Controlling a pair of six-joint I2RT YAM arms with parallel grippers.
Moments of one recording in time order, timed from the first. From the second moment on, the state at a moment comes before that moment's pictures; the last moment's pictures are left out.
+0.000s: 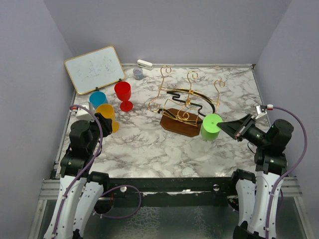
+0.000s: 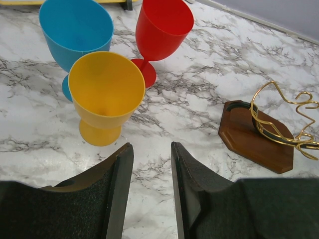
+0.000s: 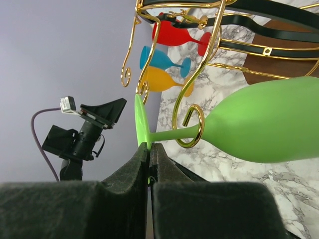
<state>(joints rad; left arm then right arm) -0.16 0.49 0.70 -0.54 -0.06 -0.40 -0.32 0.49 0.72 -0.48 -1.04 0.95</state>
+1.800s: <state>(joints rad) -0.16 0.49 0.70 -0.54 -0.06 -0.40 -0.30 0.68 1.22 -0.46 -0.61 0.57</state>
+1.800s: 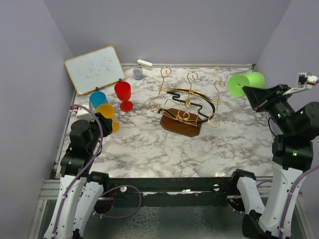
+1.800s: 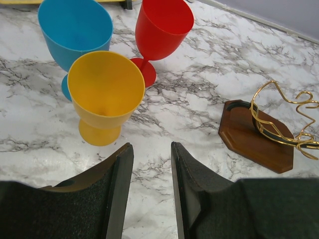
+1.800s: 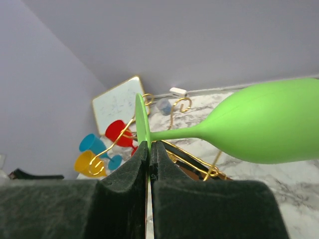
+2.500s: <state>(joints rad) -0.16 0.55 0.72 -0.56 -0.05 -0.44 0.78 1.17 1.65 -0.56 -0.63 -0.04</state>
